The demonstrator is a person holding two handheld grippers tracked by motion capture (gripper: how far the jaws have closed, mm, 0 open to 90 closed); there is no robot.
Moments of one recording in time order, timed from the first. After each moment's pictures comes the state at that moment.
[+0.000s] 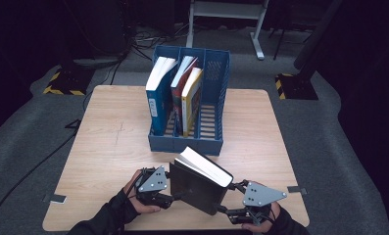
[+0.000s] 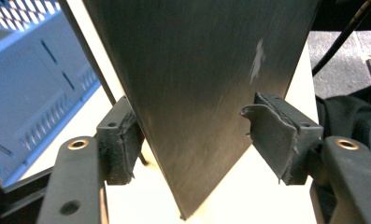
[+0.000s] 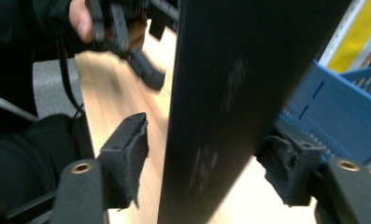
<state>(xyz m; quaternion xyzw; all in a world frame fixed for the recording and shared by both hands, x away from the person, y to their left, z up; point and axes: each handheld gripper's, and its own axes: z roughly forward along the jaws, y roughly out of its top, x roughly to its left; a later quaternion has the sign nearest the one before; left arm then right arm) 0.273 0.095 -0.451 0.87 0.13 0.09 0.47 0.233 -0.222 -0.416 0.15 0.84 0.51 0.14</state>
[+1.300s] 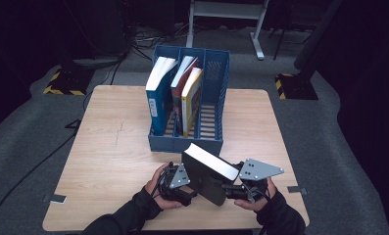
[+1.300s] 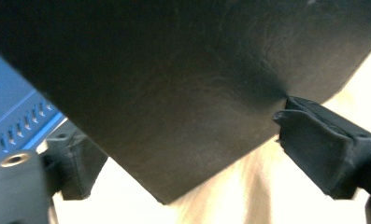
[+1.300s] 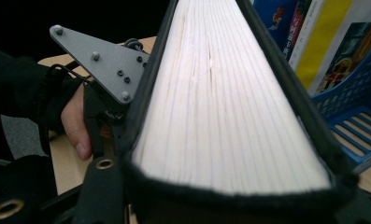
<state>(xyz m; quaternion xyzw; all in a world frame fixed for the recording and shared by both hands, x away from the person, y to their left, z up) 0.295 0.042 -0.487 0.87 0.19 0.14 0.43 0.270 -0.207 -0.382 0.20 0.82 0.51 0.15</state>
